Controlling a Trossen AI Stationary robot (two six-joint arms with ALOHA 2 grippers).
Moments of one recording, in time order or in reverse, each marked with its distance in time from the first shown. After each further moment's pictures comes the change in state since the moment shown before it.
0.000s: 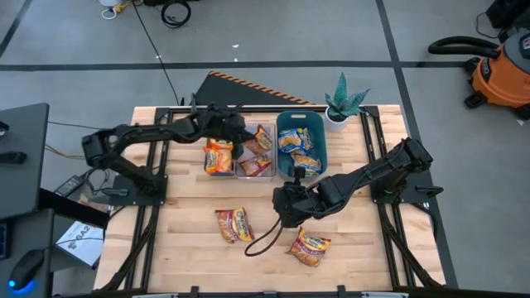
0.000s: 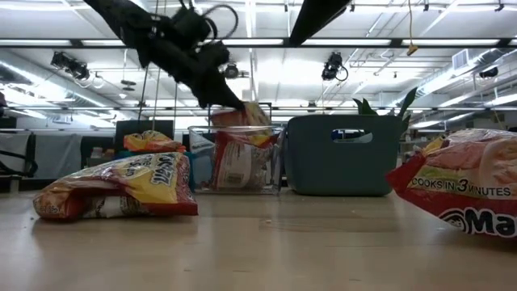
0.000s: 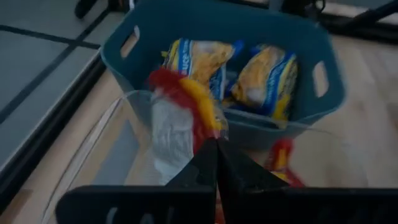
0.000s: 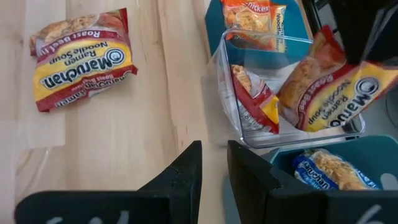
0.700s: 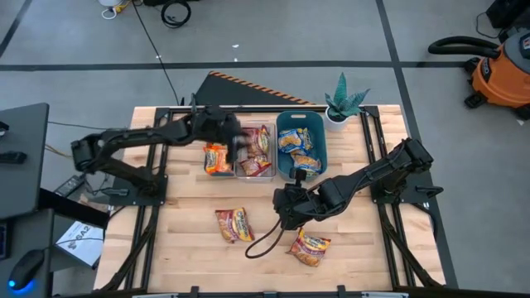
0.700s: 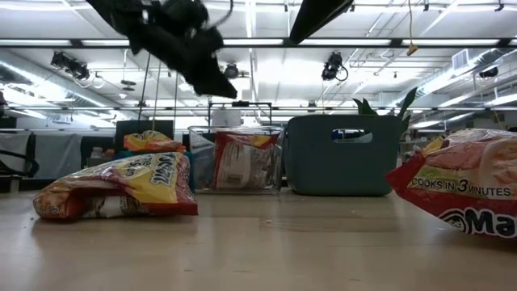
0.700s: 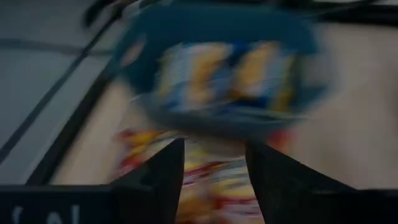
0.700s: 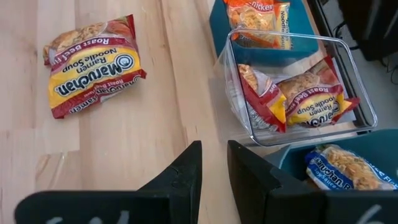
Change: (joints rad) left arm -0.036 -0.080 0.002 -0.087 -0.049 0.075; right arm 0.015 0.000 0.000 0.005 -0.008 0.061
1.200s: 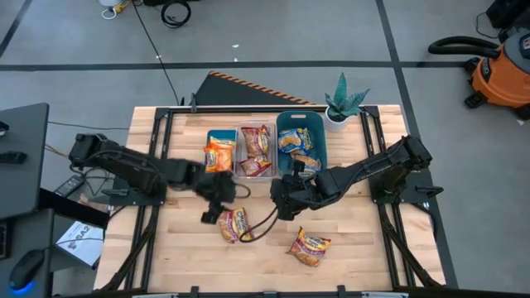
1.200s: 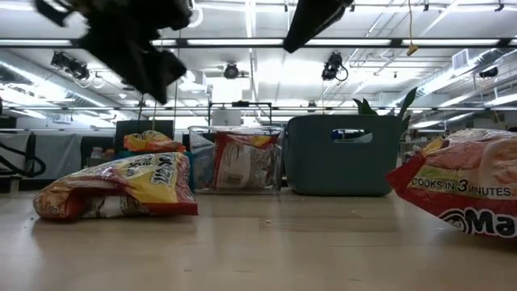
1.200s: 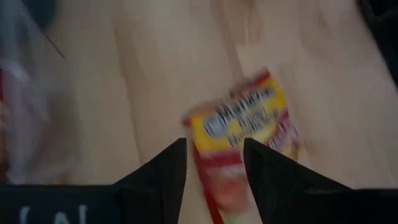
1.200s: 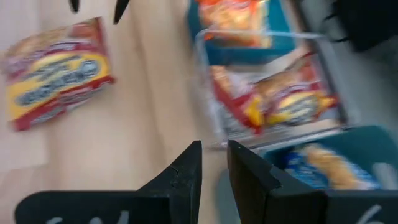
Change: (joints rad) left arm -0.594 -0.038 -0.001 -0.434 -0.106 -0.151; right arm -0.072 -0.008 0.000 0.002 0.014 -0.029
